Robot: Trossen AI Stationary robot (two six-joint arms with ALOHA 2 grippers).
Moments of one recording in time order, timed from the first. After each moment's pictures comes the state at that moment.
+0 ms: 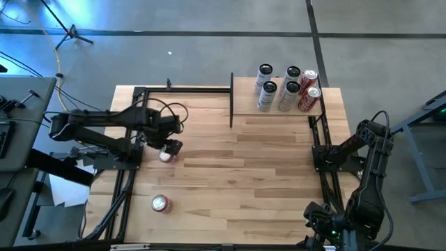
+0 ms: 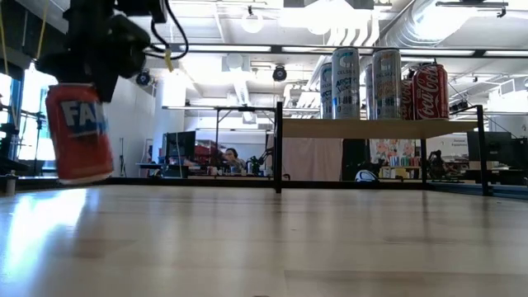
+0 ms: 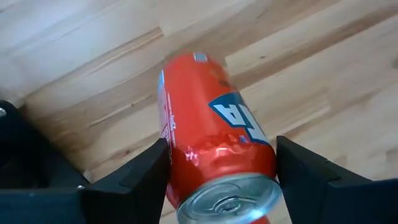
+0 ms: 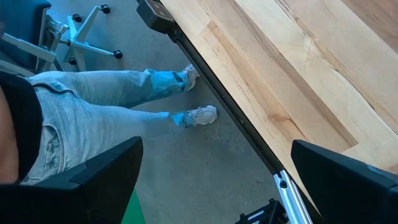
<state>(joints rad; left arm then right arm) 0.14 1.17 0.95 -1.19 0.16 -1.02 1.17 1.57 1.49 -1.02 0.36 1.83</state>
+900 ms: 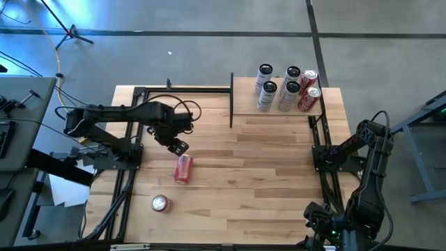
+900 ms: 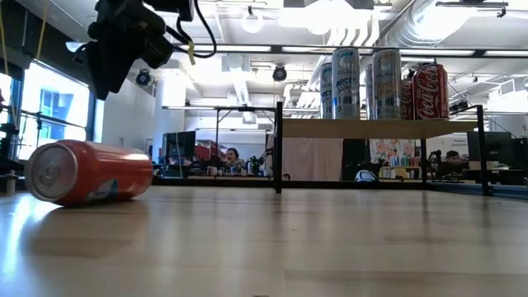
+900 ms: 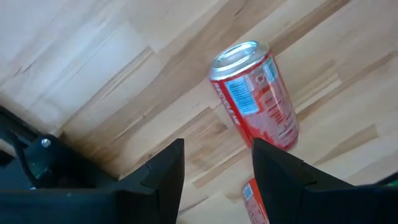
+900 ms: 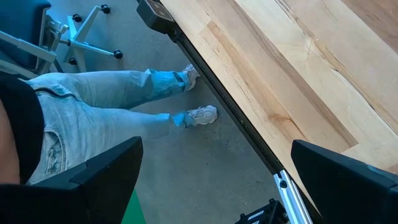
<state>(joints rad) 0.14 1.38 1.17 -1.34 0.14 -0.76 1.17 1.57 1.49 -1.02 0.36 1.83</state>
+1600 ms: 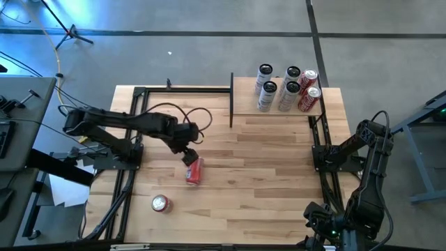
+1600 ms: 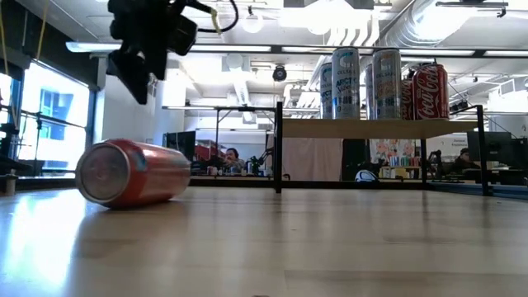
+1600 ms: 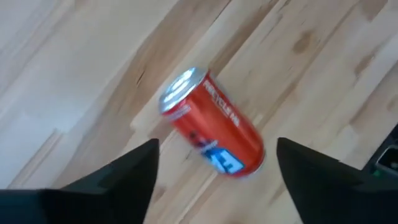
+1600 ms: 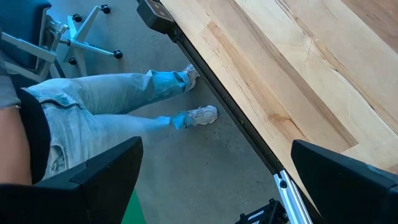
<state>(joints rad) -0.02 1.38 1.12 -0.97 0.10 -0.76 1.17 1.57 1.49 -1.02 0.36 1.83</state>
